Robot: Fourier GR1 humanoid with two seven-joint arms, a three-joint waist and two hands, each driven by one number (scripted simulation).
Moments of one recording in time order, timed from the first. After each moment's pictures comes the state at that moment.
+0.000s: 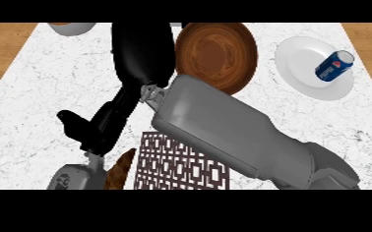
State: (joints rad) left arm -0.13 0.08 -0.16 -1.56 0.21 -0.06 0.15; right arm -1.23 0.00 0.64 -1.15 0.75 -0.09 0.93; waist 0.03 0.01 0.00
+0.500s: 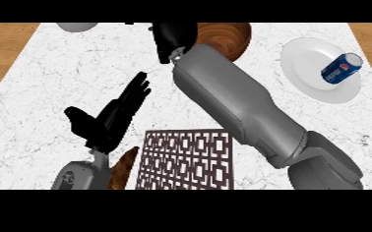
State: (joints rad) left arm -0.16 0.07 -0.18 -1.56 0.20 -0.06 0.17; right arm -1.33 0.00 0.58 -0.65 0.75 -0.28 0.68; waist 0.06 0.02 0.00
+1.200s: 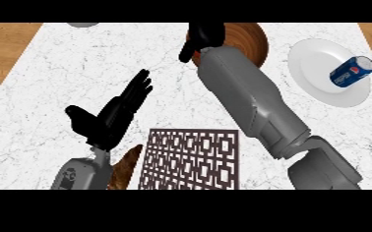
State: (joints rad) left arm -0.18 0.07 -0.18 -1.55 0.20 -0.08 0.16; right arm -1.30 0.00 0.38 -0.37 0.56 -0.41 0.46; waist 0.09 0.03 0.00
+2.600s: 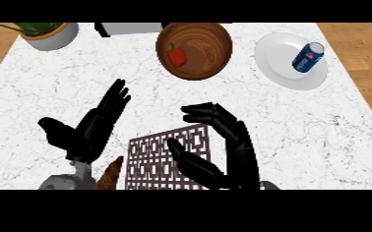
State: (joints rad) left arm -0.06 0.09 -0.11 -1.60 0.21 -0.04 0.17; right arm -0.24 -0.14 0.71 -1.72 0.21 -0.73 -0.12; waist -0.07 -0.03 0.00
